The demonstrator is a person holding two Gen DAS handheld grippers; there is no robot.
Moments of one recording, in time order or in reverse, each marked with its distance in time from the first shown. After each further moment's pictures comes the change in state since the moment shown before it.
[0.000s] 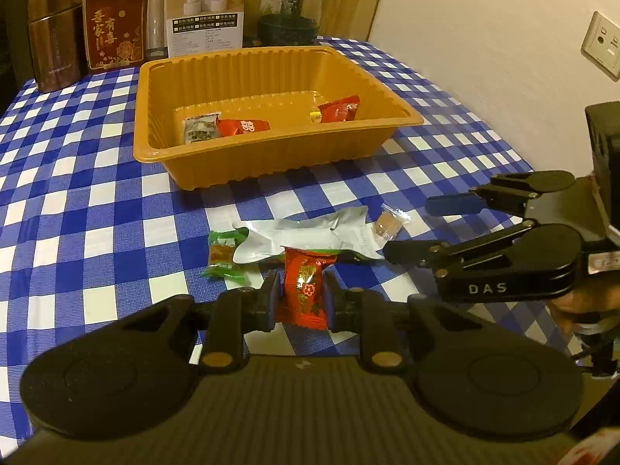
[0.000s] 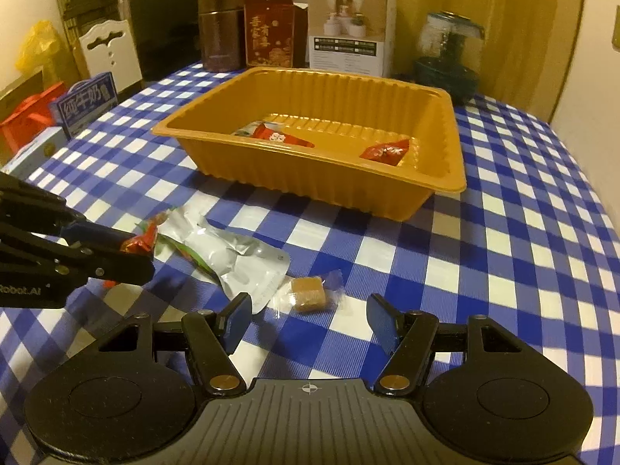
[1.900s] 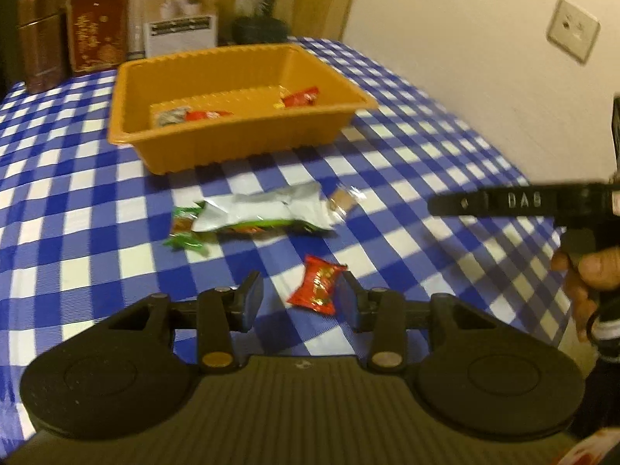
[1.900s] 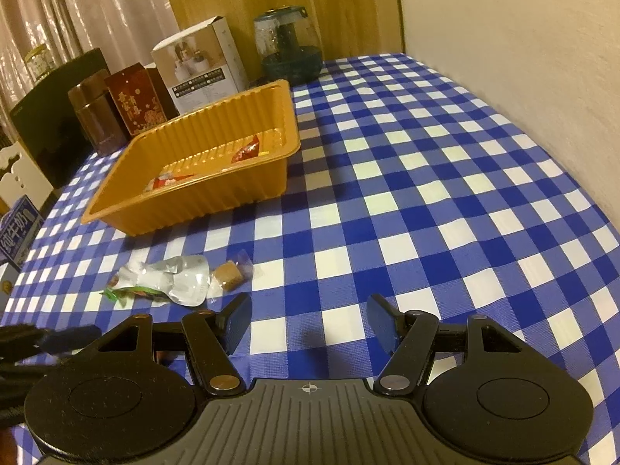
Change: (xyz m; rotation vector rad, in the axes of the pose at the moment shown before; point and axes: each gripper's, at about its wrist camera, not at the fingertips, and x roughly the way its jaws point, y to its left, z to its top) left arm -0.015 -0.029 -0.025 0.041 -0.006 -0.054; right arm -0.072 -0.039 -0.032 0.484 -0.050 -0.150
